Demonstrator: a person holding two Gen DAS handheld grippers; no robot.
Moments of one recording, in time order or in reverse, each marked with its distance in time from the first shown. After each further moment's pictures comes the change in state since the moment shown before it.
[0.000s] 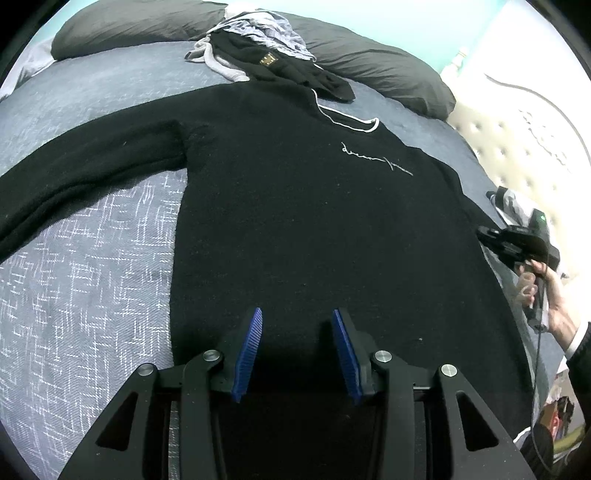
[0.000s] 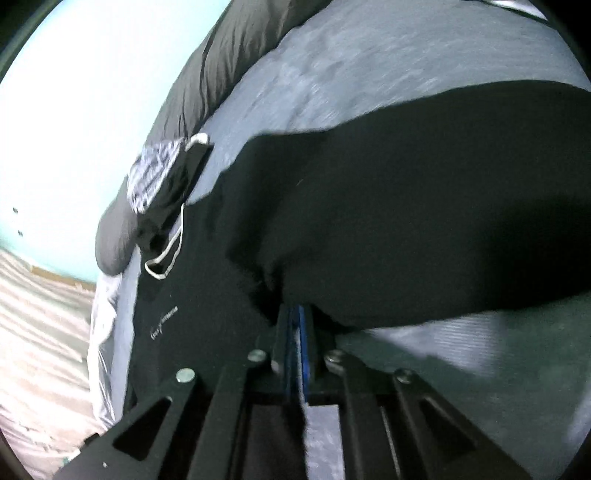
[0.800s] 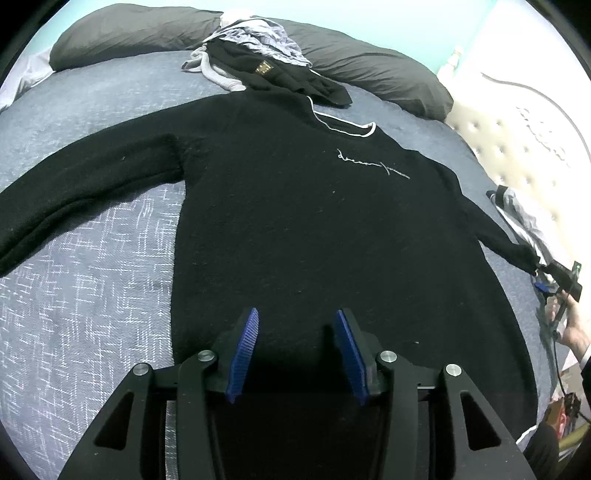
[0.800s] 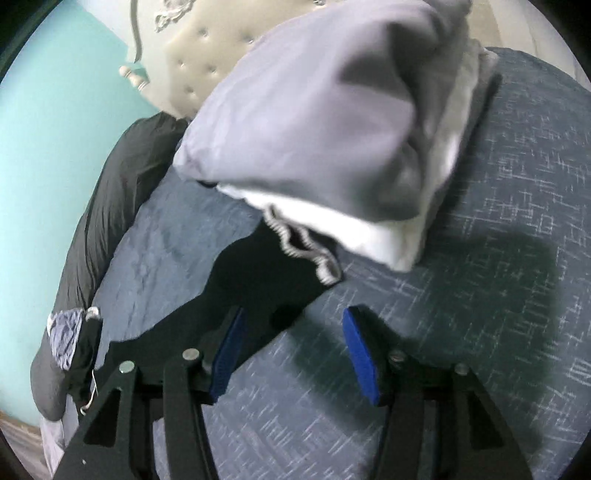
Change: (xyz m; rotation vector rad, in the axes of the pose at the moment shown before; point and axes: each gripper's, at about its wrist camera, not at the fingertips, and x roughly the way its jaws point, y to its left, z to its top) left arm -0.001 -0.007 0.003 0.022 -0.020 0.024; right arm -0.199 -0.149 0.009 0.305 -0.500 -0.388
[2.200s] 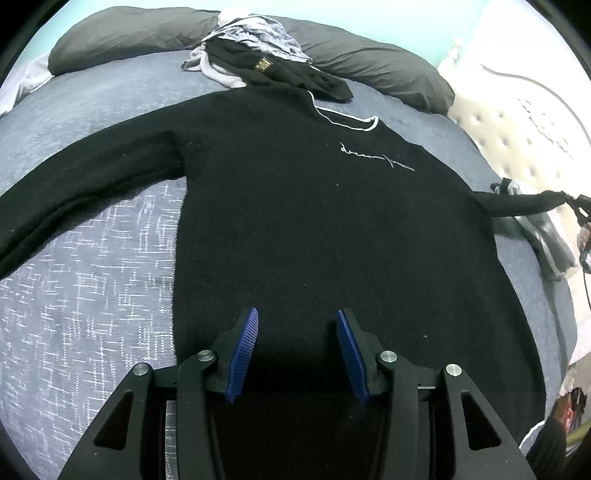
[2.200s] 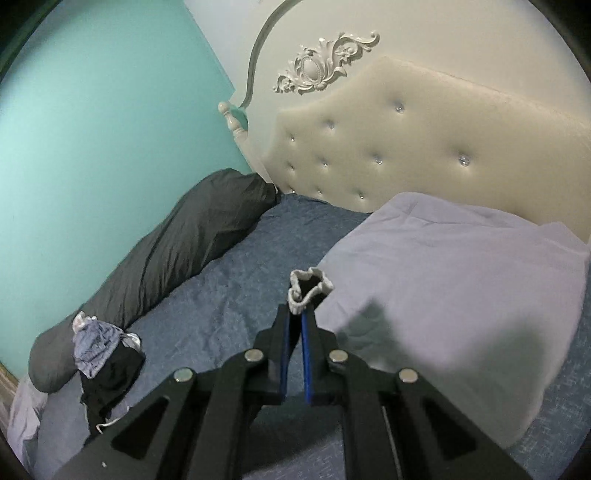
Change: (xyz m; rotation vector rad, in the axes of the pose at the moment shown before) left arm 0.000 0.002 -0.001 0.019 0.010 0.024; right arm -0.062 0.137 0.108 -0.296 -0.245 0.144
